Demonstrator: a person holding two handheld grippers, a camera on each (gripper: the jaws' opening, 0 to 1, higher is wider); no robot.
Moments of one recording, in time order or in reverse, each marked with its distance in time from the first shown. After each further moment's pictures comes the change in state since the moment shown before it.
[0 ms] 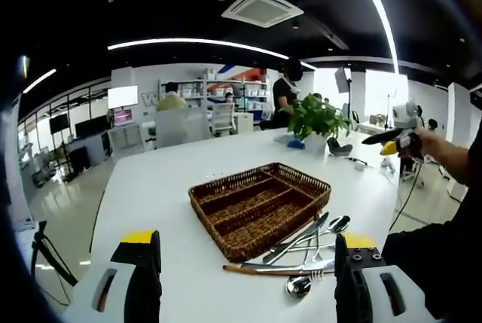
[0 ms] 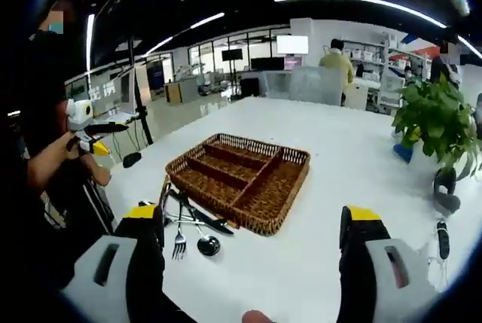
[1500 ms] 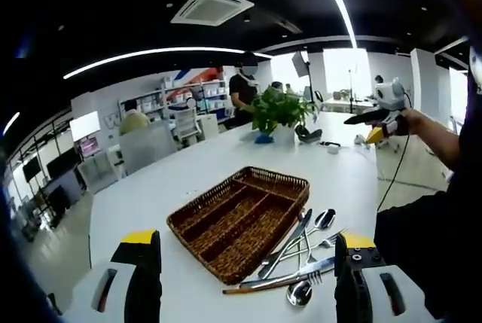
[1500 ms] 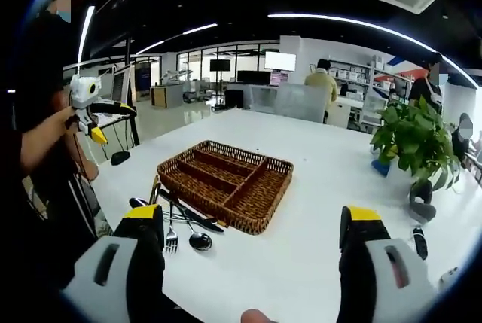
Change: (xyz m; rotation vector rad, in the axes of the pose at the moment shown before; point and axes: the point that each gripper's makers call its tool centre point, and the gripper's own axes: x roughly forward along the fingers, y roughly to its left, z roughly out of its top) left arm 0.024 -0.025 0.032 0.247 0.067 -0.192; right arm -0.021 0.014 -0.007 -0.095 0.034 -0.077
